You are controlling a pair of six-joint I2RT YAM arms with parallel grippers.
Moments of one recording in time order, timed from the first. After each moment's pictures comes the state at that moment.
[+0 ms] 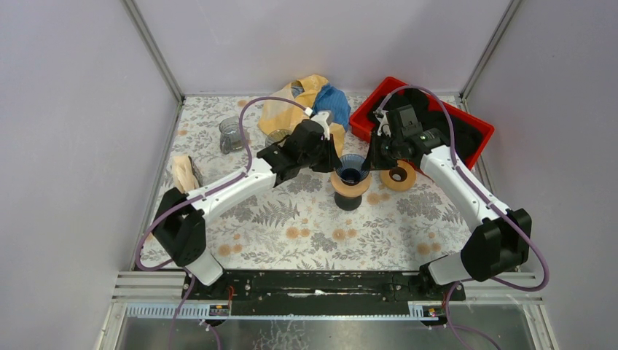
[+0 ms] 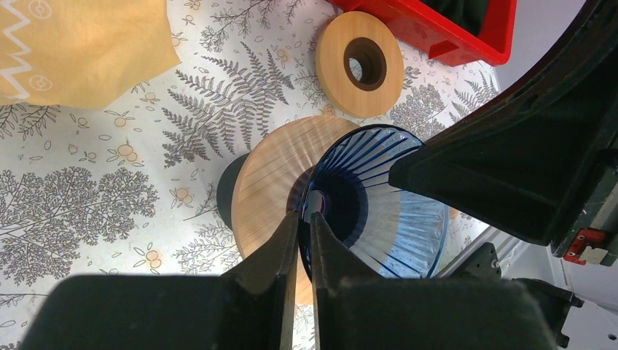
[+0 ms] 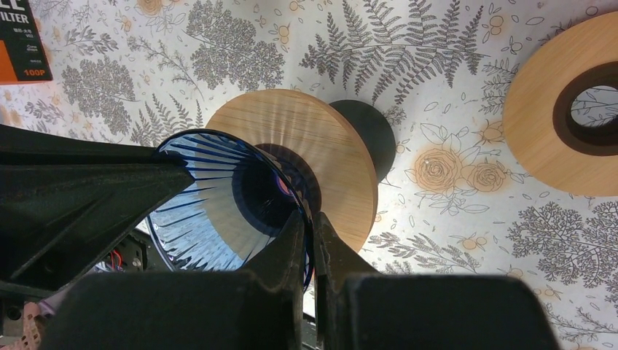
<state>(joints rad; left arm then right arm) -0.76 1.62 1.31 -0.28 0.10 -0.60 0.37 1.45 1.28 -0.79 -0.25 0.37</state>
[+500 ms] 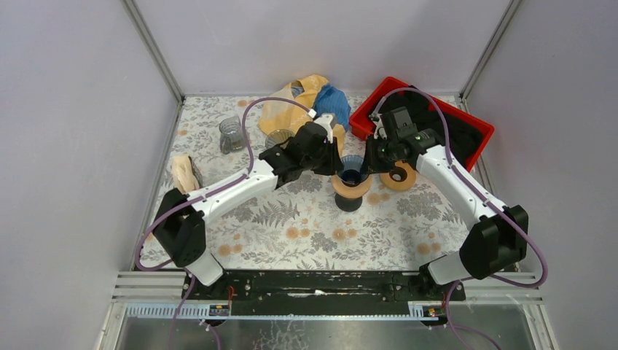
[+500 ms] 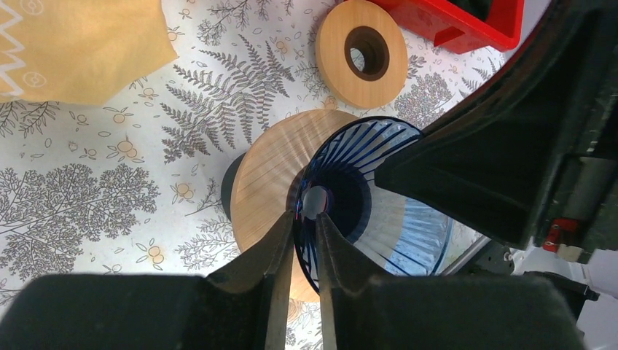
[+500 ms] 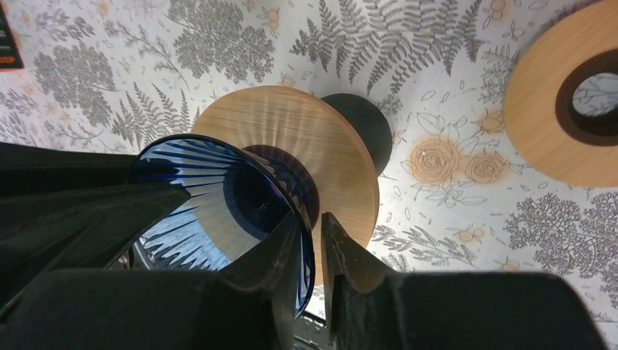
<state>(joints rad) -0.78 1.62 1.31 -0.30 0.07 -0.58 0.40 1.45 1.29 -0.81 -0.22 0.37</state>
